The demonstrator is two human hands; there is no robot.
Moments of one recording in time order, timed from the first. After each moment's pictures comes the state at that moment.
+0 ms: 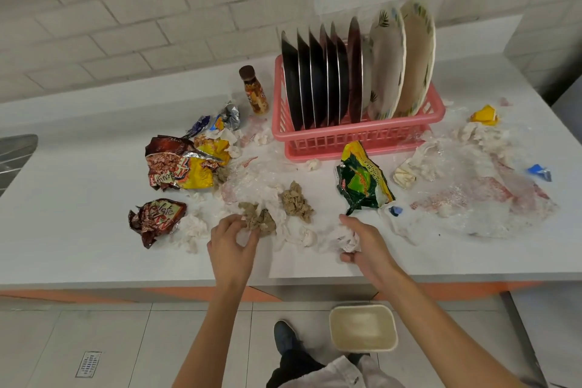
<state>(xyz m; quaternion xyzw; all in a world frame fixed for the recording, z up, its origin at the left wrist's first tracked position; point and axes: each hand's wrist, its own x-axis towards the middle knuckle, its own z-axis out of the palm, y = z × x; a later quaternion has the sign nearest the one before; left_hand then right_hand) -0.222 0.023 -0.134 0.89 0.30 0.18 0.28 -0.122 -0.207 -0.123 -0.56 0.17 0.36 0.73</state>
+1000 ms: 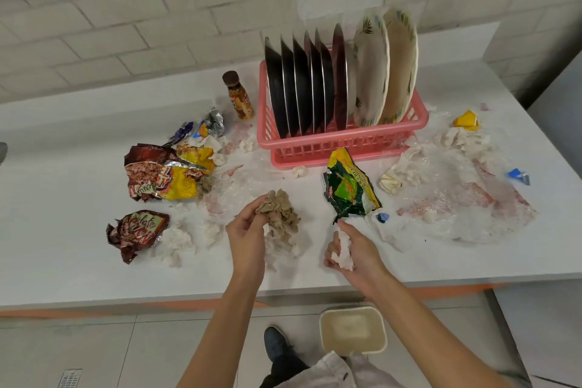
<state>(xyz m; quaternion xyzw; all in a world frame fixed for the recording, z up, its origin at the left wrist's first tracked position) -0.168 -0.043 -0.070 0.61 0.34 0.20 0.69 -0.118 -0.206 -0.114 -0.43 0.25 0.38 0.78</state>
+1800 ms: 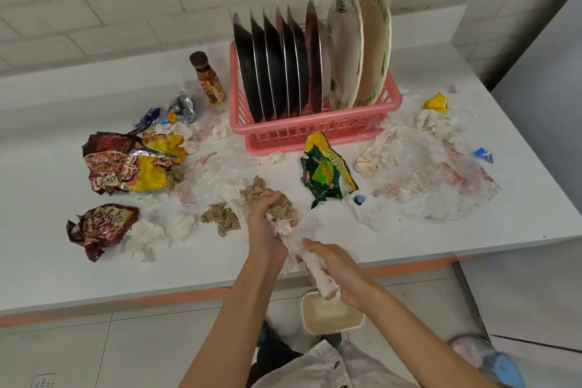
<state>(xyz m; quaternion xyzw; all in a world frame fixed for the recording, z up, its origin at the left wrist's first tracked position) -0.149 -0.095 -0.066 0.36 0.35 0.06 0.86 -0.158 -0.226 -0.107 -0.59 0.15 0.47 0.63</state>
